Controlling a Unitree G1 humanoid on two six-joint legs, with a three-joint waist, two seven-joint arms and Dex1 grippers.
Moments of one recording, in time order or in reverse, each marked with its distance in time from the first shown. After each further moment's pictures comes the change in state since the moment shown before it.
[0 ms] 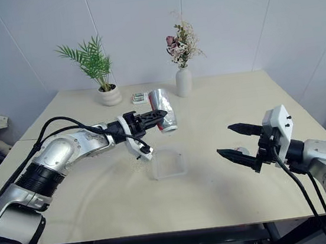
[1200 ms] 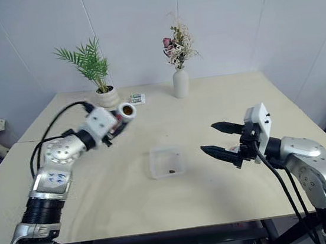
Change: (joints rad) left arm 0.314 -0.184 0.655 -0.100 -1.266 0.869 -0.740; right arm -0.132 0.062 0.124 0.036 0.016 0.028 -0.015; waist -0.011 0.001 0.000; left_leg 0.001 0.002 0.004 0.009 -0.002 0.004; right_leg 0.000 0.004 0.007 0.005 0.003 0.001
